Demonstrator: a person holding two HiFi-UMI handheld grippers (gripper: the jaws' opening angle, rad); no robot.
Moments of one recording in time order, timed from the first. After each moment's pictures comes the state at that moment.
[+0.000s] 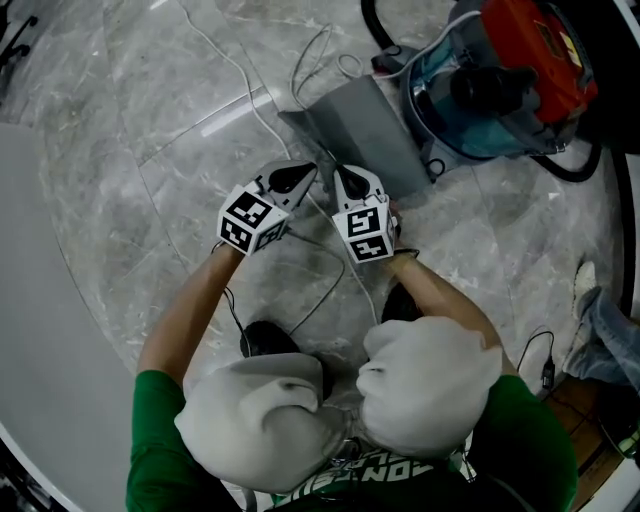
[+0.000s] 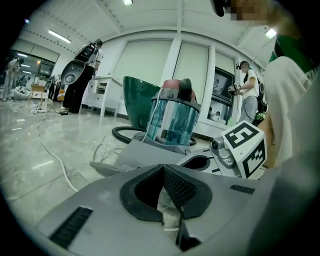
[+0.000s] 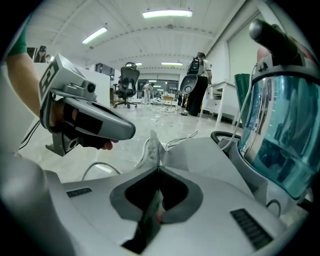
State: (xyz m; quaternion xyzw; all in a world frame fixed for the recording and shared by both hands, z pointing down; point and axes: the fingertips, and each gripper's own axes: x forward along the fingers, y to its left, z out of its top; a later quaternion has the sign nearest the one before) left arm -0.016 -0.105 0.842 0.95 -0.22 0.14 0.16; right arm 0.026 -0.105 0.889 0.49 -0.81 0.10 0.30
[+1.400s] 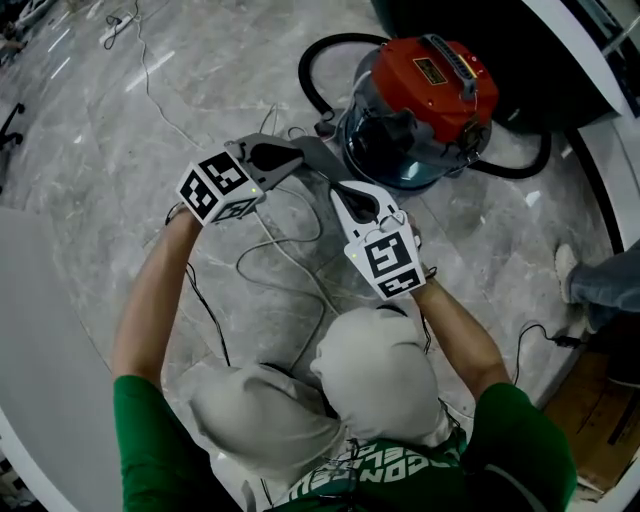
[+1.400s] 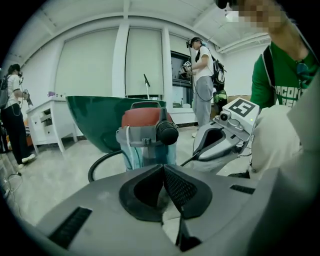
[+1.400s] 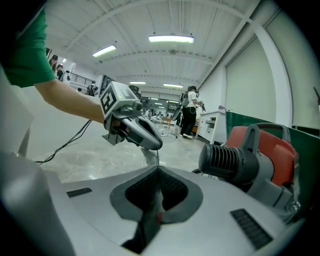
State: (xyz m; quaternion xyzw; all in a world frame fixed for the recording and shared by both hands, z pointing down) left arm 0.070 -0.179 0.638 0.97 -0.02 0.24 -0.01; right arm 0.094 -0.119 0.644 0.50 -0.83 0.02 0.24
